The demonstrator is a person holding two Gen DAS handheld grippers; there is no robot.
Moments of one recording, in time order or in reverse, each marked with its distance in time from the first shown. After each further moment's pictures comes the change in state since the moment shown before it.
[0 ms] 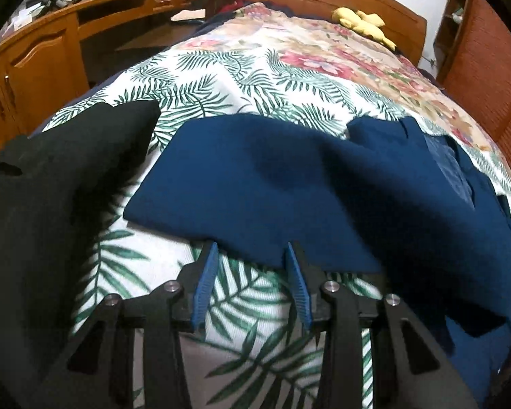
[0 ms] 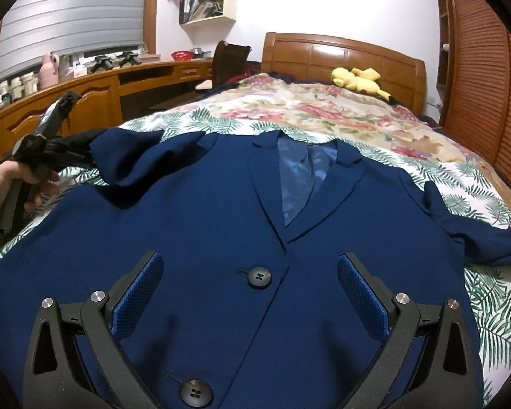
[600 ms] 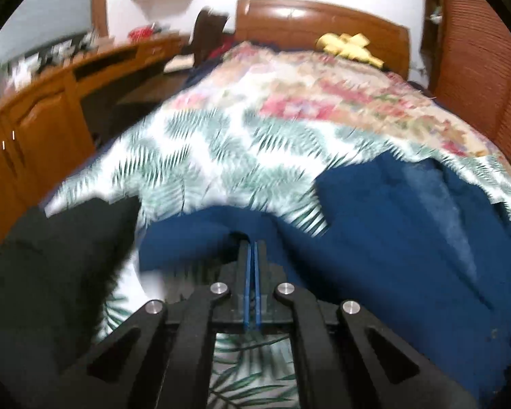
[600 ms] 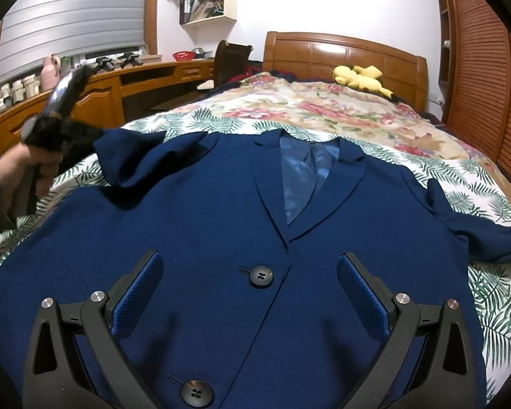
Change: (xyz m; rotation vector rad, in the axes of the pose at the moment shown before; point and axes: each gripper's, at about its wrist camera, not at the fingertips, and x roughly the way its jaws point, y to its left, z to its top) left arm -0.046 -0.064 0.039 0.138 -0.184 0.058; right arm -0.001 0.000 0.000 0.008 -0.003 0.011
